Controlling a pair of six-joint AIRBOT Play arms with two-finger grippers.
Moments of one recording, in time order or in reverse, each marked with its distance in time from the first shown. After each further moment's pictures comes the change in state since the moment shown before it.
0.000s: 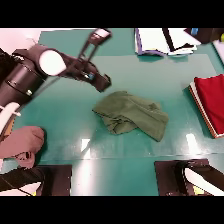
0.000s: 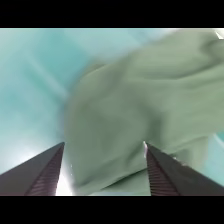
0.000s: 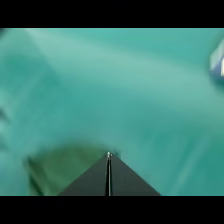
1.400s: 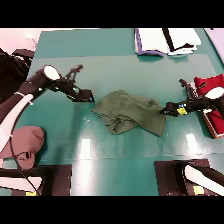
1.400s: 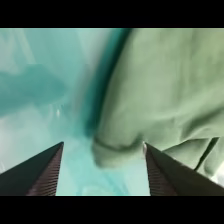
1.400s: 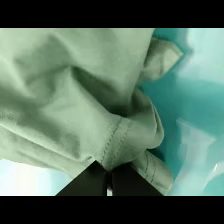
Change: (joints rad) left arm 0.237 -0.224 -0.285 -0.313 -0.039 -0.002; right arm -0.188 -0.068 -0.857 0.066 -0.131 -0.084
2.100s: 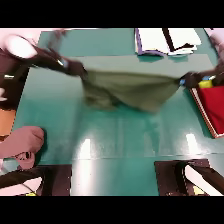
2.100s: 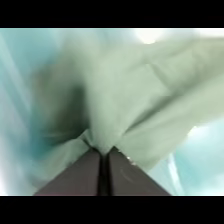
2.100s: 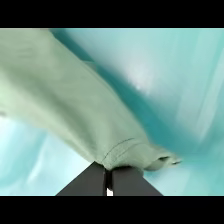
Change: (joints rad) left arm 0.032 0.257 0.309 0.057 -0.012 -0.005; right arm -0.001 0.154 0.452 0.006 0.130 -0.001
